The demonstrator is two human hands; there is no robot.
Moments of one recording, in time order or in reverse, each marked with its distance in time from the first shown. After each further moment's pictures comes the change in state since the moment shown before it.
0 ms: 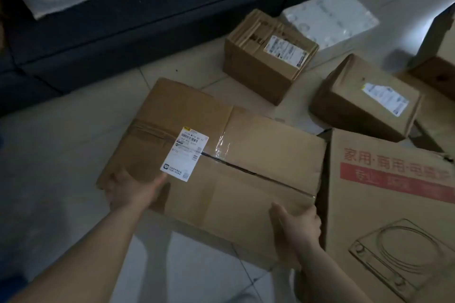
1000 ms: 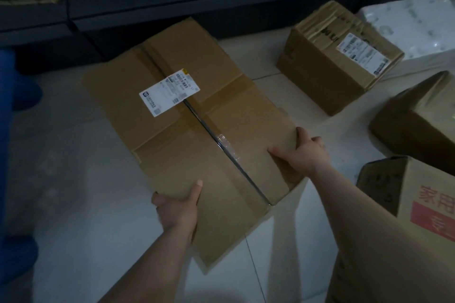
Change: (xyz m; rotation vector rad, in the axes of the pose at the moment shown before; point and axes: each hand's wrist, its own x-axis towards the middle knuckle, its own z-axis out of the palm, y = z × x) left_hand -0.017 -0.039 0.066 -0.708 -0.003 -0.341; right_hand 0.050 -0.175 0.067 -0.629 -0.133 -0.583
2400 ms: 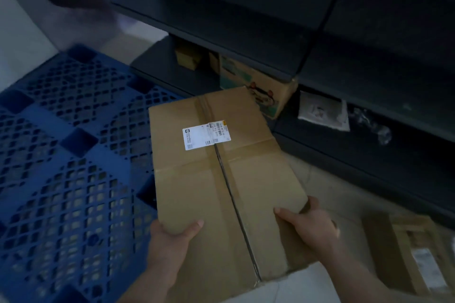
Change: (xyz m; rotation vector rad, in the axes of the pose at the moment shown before) left_hand -0.201 0.111 -0.388 -0.543 0.238 -0.236; right_hand -0.325 -0.288 -0.130 -0.189 -0.181 -0.502
